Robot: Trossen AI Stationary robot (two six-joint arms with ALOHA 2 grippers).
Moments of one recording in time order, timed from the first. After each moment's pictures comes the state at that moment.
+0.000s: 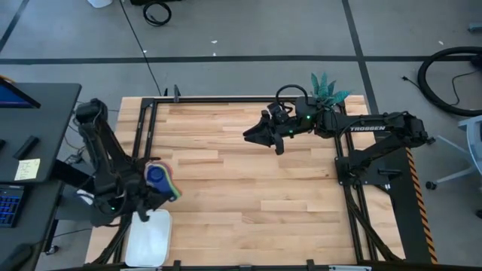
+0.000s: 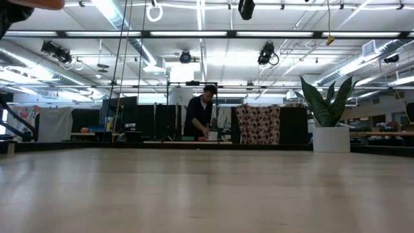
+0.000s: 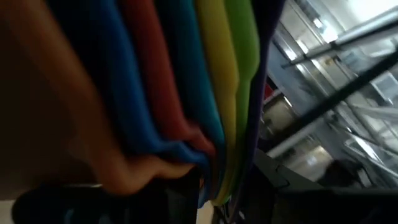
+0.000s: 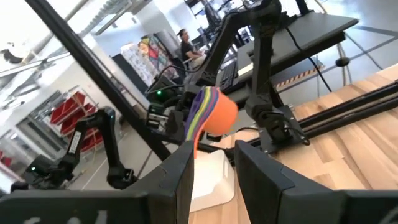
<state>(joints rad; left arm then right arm) -1.27 1.00 0.50 0.30 -1.57 -1.14 -0.11 1.32 1.10 0.22 -0.35 0.54</state>
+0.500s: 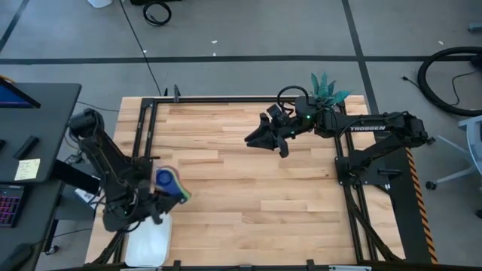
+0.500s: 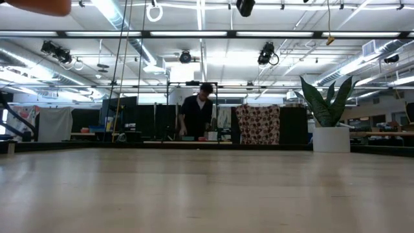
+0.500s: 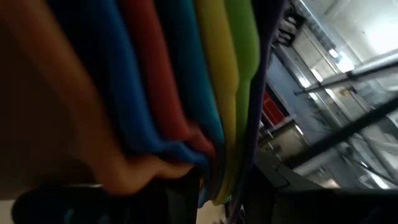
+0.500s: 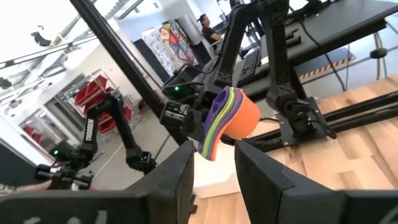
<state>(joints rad) -1.15 1.21 0.52 0.62 -1.57 -1.08 -0.12 1.32 1.10 0.22 -0.46 0.52</state>
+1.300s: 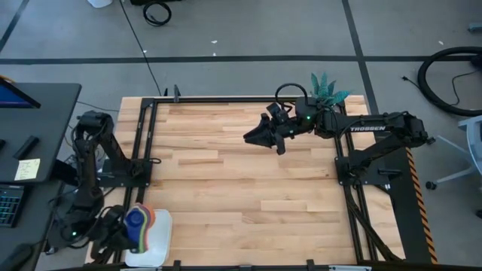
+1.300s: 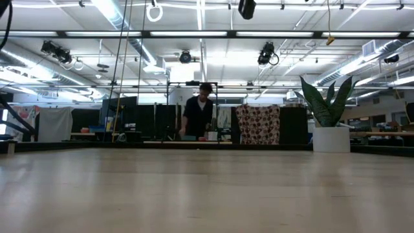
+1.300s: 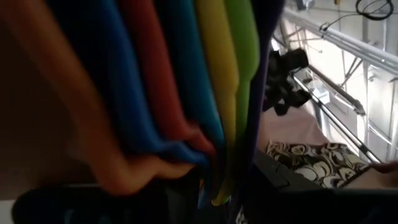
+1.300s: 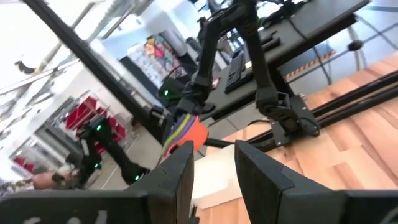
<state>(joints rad) -1.73 1.24 0.57 0.46 -1.43 -1.38 -0.11 1.32 1.10 0.22 -0.37 0.62</state>
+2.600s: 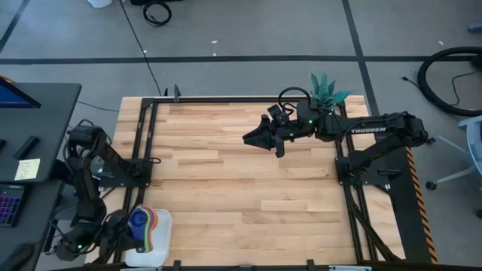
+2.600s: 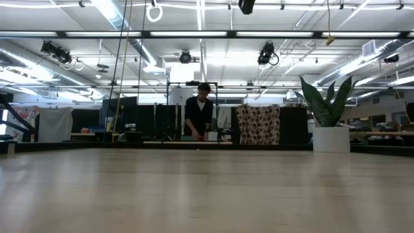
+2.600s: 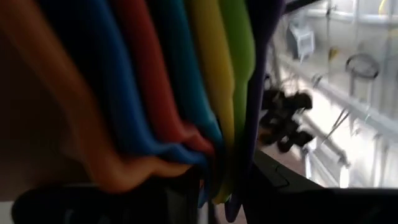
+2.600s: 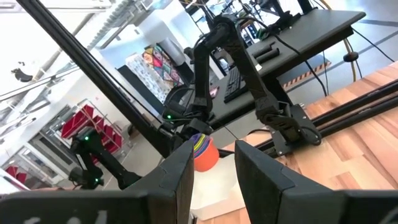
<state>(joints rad) -1.76 1.47 0.57 0.47 -1.56 -1.71 -0.06 1.32 1.10 0.25 -0.28 0.63</state>
